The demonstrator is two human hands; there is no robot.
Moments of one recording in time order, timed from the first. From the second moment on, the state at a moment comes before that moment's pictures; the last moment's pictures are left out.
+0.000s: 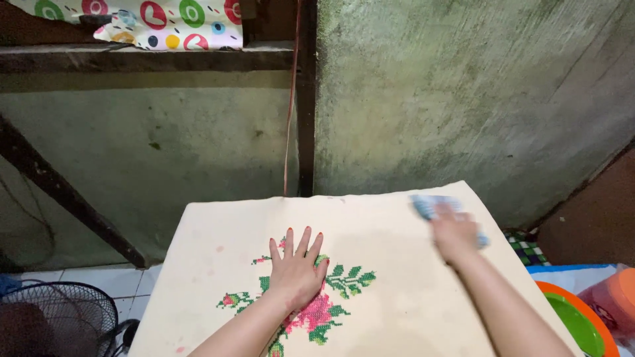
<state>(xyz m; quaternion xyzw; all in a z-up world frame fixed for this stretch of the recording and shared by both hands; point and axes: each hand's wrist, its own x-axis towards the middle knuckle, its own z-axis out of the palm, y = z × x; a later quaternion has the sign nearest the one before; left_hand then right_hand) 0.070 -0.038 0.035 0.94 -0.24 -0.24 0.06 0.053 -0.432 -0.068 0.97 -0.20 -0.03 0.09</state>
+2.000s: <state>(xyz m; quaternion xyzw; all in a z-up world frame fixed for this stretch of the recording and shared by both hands) 0.083 -0.063 -0.002 0.94 -0.29 -0.07 0.14 0.029 -0.277 0.004 0.97 -0.16 -0.15 -0.06</state>
